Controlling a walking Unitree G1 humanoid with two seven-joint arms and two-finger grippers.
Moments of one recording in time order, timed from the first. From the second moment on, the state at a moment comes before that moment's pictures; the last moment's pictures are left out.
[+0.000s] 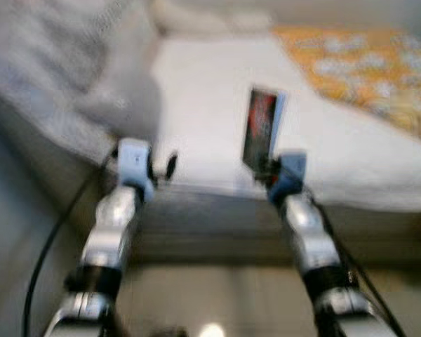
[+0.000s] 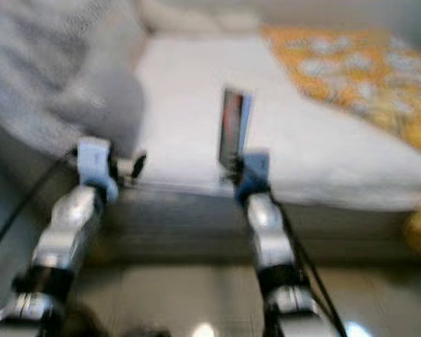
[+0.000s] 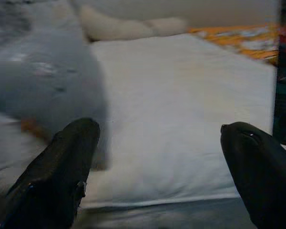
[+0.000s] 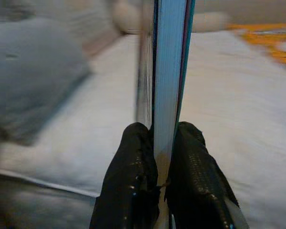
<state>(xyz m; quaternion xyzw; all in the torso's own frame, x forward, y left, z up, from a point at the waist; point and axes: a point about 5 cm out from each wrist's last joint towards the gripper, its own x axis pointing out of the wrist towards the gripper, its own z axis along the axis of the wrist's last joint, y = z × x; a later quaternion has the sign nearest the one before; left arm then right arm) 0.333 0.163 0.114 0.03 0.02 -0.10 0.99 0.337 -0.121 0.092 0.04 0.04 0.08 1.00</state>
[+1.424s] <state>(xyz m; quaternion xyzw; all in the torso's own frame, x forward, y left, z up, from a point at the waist) 0.336 0.156 0.118 0.01 0.02 -0.12 0.99 0.340 -0.125 0.095 0.03 0.04 0.07 1.00</state>
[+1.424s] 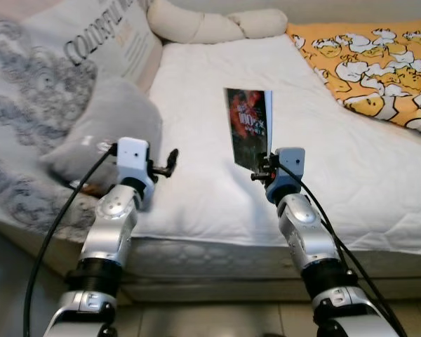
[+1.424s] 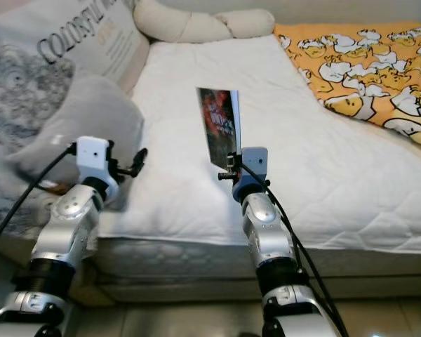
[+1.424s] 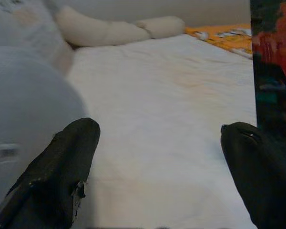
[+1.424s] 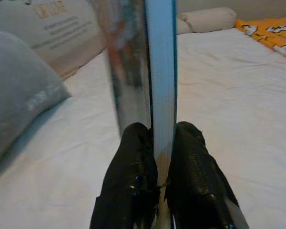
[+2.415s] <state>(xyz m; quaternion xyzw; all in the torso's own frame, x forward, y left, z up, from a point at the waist) 0.344 0.168 0.125 0.02 0.02 -0.10 0.99 0.346 -0.114 0.102 0.04 0.03 0.09 1.00</state>
